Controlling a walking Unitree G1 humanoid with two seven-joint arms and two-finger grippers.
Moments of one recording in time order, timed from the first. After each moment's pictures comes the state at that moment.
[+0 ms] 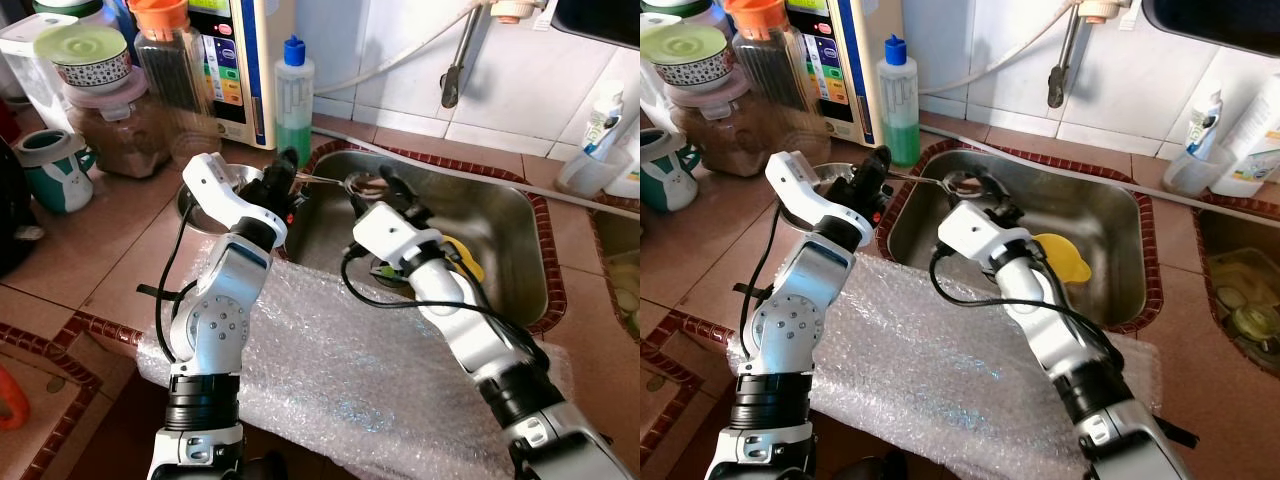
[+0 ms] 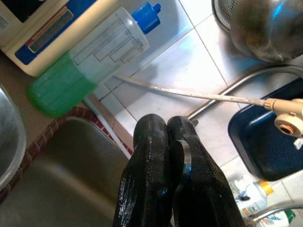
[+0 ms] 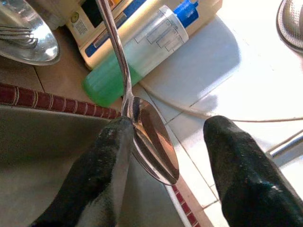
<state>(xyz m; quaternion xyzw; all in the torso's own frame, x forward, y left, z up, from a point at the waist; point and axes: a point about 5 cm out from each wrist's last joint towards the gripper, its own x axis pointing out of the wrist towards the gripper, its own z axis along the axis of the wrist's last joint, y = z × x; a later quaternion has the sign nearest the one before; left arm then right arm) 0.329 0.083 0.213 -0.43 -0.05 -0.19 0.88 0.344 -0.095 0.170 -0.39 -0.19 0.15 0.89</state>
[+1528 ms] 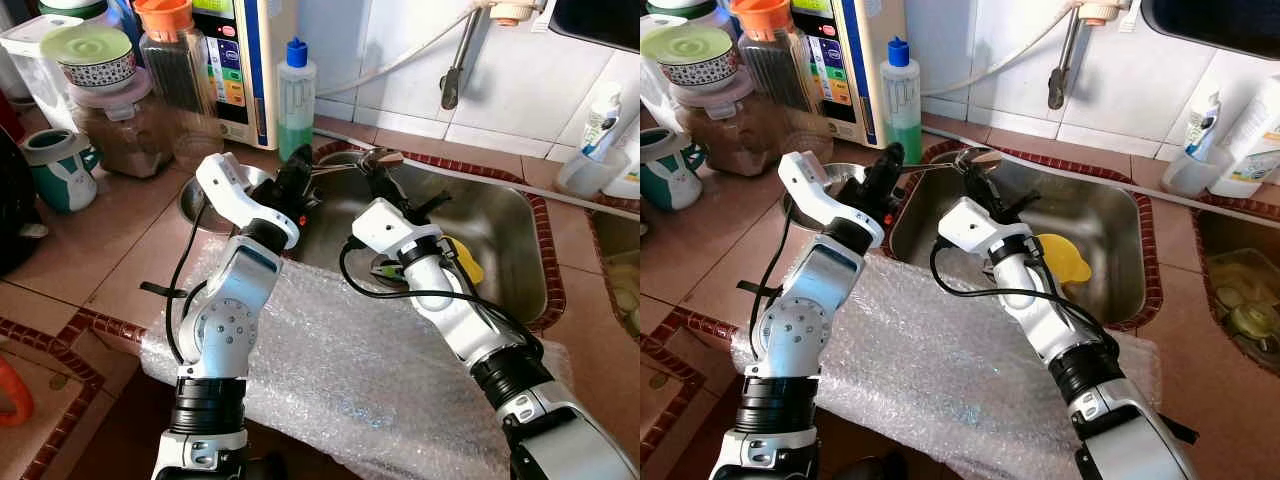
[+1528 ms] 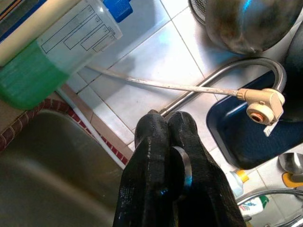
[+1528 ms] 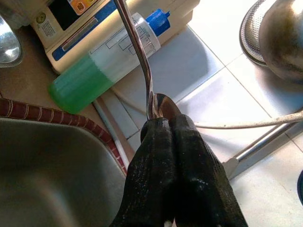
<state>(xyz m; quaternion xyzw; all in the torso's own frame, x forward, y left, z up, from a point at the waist) 0.324 0.070 0.215 -0.44 -0.05 -0.23 0.87 0.355 -0.099 0.170 -0.40 -0.23 0.09 0.88</state>
